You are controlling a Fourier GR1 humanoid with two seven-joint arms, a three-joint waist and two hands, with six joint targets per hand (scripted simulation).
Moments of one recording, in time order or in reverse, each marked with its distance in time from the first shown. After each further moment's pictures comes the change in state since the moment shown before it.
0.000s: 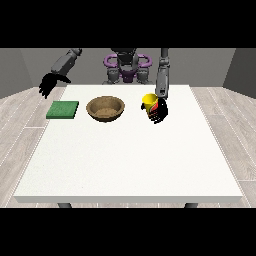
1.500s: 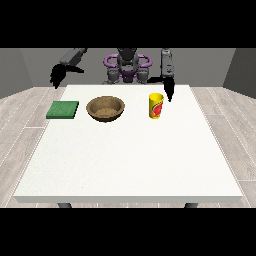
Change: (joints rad) left arm 0.201 -0.077 -0.079 -0.422 0.103 -0.275 0.378; right arm 0.128 0.100 0.044 -0.164 0.046 -0.120 0.126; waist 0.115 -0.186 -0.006
